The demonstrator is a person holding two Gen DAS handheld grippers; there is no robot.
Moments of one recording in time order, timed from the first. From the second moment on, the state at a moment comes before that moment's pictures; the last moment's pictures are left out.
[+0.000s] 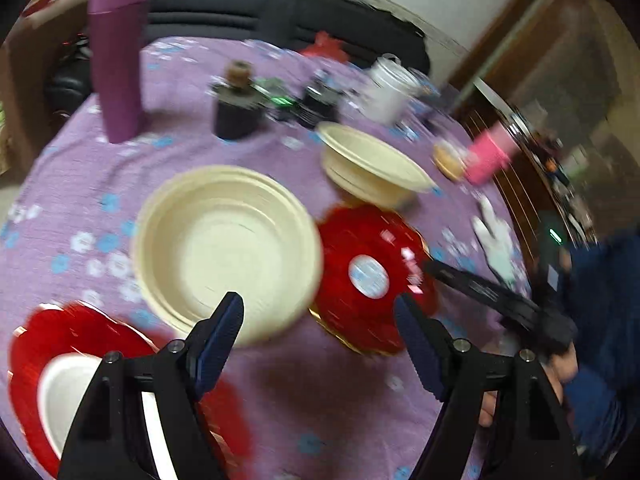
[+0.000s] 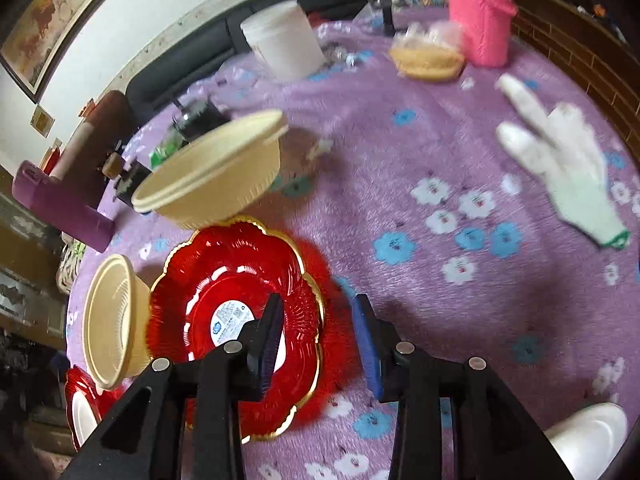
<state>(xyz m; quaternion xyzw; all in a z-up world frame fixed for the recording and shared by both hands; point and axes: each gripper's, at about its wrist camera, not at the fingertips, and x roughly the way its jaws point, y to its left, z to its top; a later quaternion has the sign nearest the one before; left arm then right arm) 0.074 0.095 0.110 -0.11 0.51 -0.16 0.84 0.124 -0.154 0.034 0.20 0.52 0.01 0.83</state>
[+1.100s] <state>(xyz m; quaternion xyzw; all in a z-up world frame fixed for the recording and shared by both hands) 0.037 0.035 0.061 -0.07 0.54 -0.15 0.83 0.066 -0.169 0.041 0.13 0.55 0.11 0.82</state>
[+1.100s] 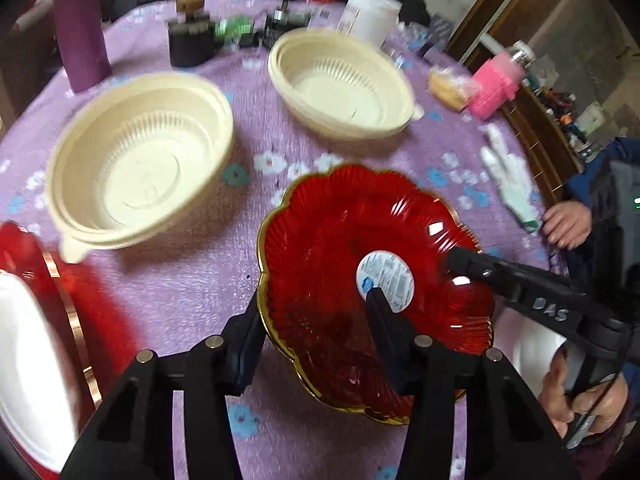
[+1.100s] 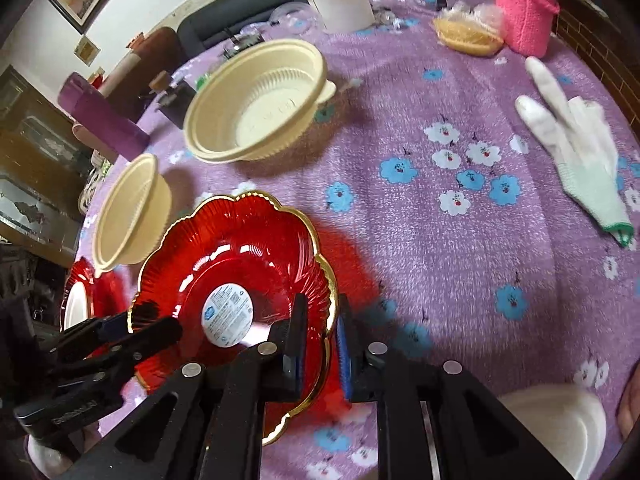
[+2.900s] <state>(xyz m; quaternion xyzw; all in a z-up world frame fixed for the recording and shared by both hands) -0.099 0.196 0.131 0.01 0.36 0.10 0.93 -0.035 0.054 0.109 0.03 0.39 0.23 0.89</state>
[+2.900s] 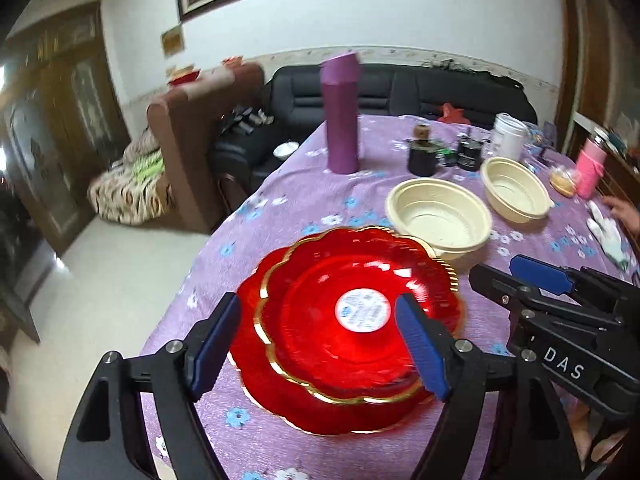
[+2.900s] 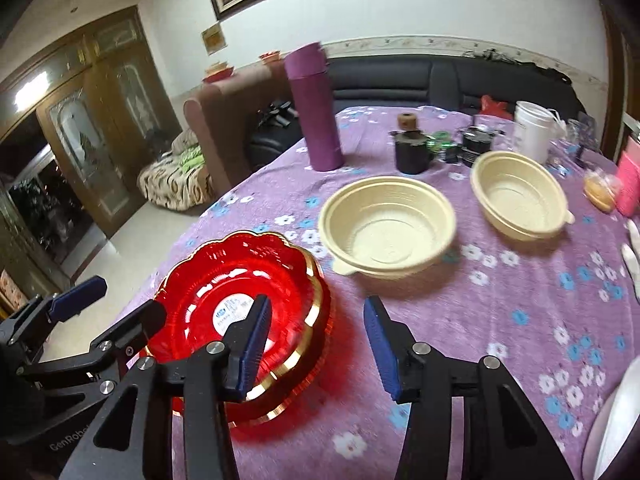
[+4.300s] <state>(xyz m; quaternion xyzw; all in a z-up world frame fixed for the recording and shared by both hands) -0.083 0.004 0.096 0.16 0.41 -0.05 0.90 -0.109 -0.318 0.071 0.23 0.35 -0.10 0.90</state>
